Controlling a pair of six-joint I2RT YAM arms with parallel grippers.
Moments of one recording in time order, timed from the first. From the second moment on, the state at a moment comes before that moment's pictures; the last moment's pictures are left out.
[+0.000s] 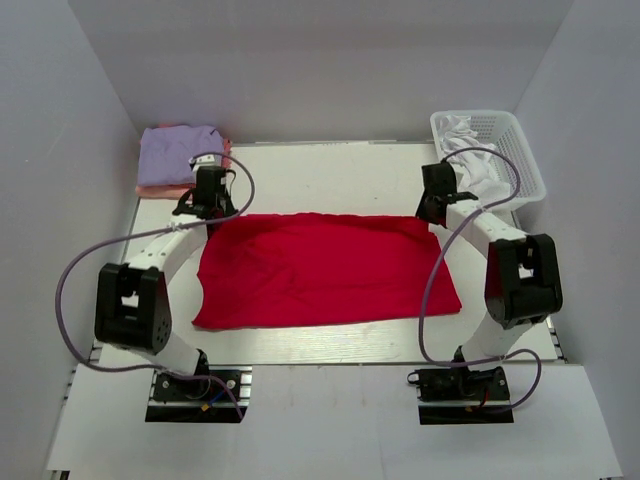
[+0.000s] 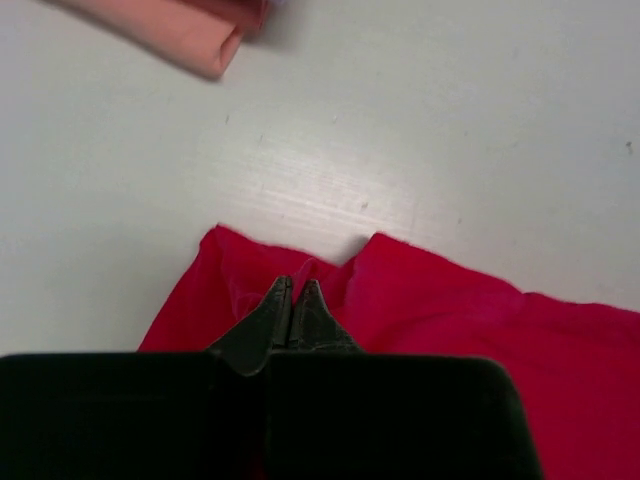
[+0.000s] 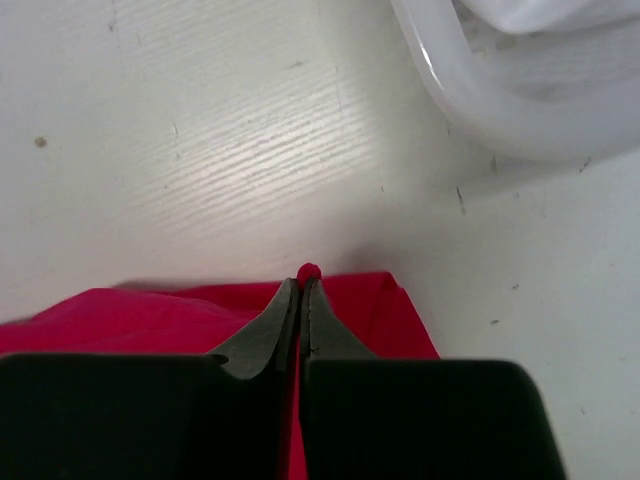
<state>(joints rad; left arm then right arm) -0.19 1.58 1.10 -0.20 -0.31 -0.37 0.22 1.73 1.18 -0.32 0.32 0.44</state>
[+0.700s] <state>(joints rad) -0.19 0.93 0.61 -0.29 -0.33 -0.64 0.22 1.49 0.99 -0.32 0.35 0.44</state>
